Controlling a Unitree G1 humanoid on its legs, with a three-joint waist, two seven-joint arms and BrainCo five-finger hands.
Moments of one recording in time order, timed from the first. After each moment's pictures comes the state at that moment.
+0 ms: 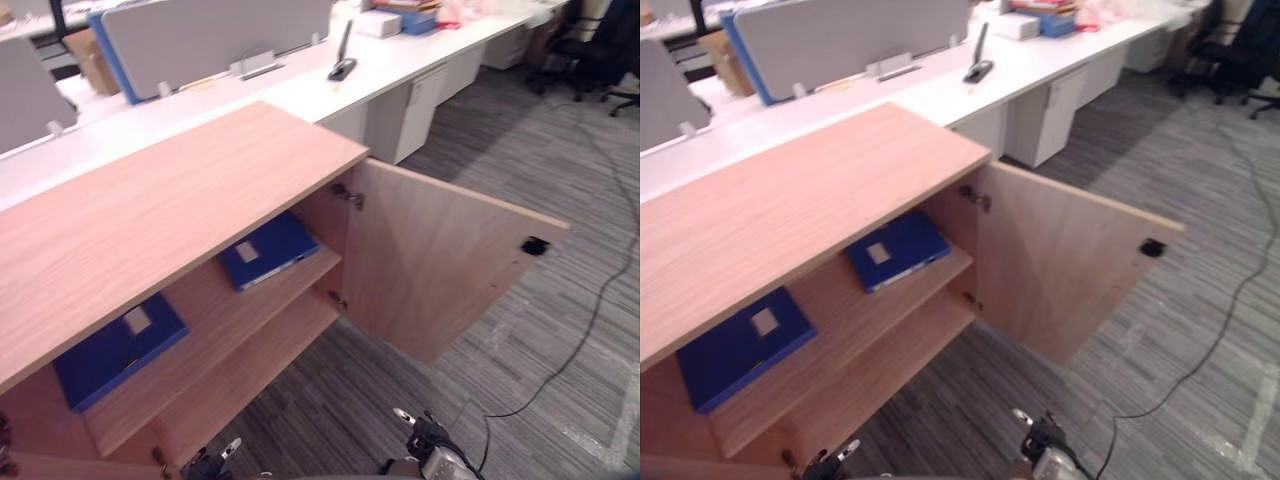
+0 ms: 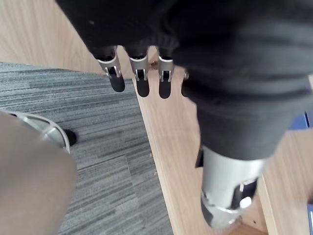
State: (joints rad) left arm 0.11 0.01 0.43 1.06 -0.09 -0.09 0.12; right arm -0.02 -0.02 -0.34 1.07 0.39 -0.03 -0.12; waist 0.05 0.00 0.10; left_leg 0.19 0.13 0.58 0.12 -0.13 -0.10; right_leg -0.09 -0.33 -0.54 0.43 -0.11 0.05
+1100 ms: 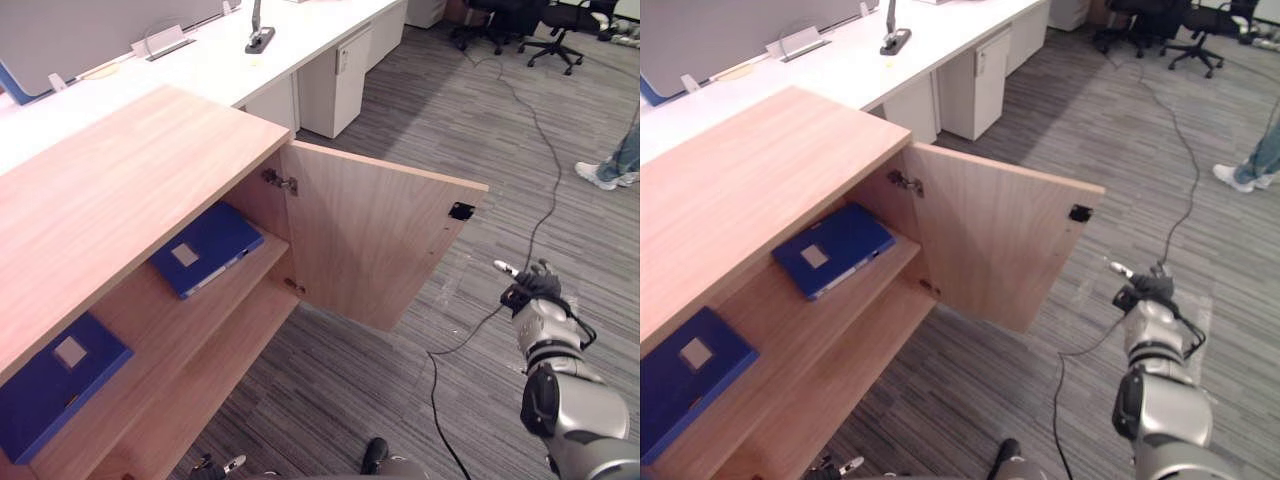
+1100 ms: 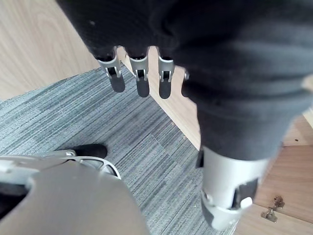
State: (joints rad) left arm 0.15 0.09 0.17 1.04 -0.11 -0.09 0.09; right arm -0.74 -0.53 -0.36 1.20 0.32 -0.03 -0.16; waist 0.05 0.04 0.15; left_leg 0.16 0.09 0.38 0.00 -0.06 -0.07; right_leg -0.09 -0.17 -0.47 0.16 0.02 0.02
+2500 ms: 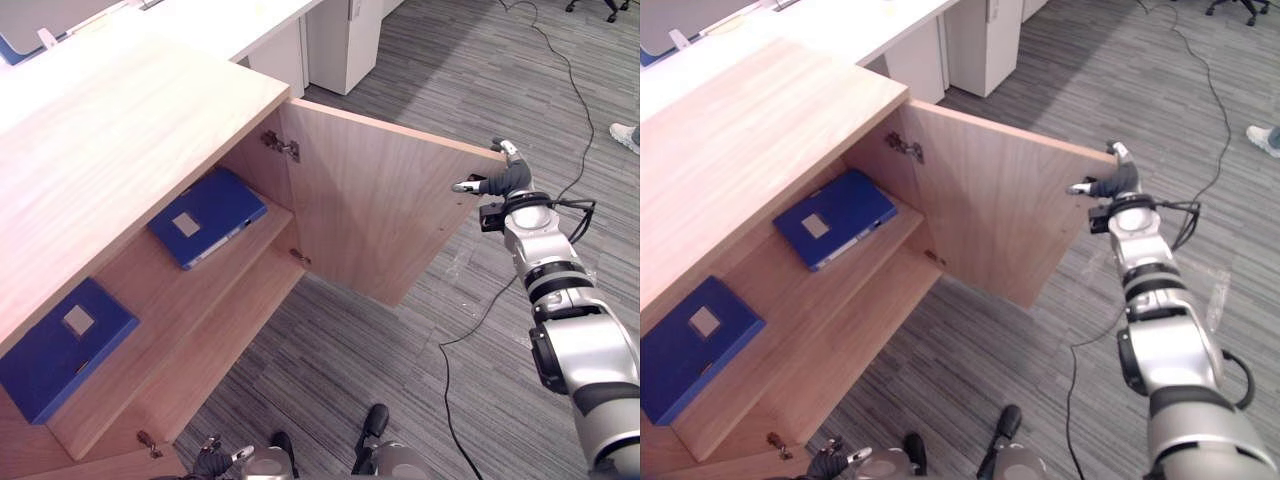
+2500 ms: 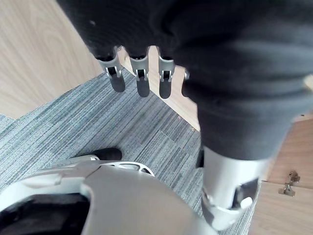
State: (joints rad) left arm 0.16 0.11 0.08 1.00 -0.06 -0.13 0.08; right arm -0.95 -0.59 0.21 1.01 0.18 -0.07 -0.08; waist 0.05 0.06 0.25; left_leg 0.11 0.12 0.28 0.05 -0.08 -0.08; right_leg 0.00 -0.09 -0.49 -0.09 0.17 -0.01
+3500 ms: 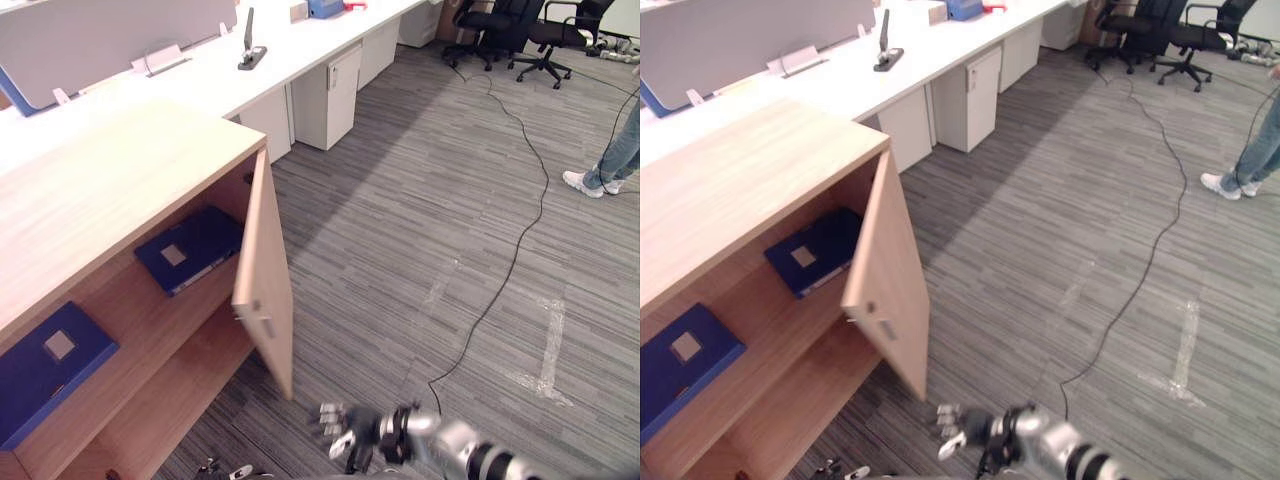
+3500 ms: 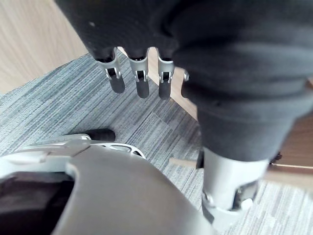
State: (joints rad) left arm 0.18 0.11 0.14 1.07 -0.01 -0.12 0.03; right arm -0.14 -0.43 0.98 0.53 0.88 0.19 0.48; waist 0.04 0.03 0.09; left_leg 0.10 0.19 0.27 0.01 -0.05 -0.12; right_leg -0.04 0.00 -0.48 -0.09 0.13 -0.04
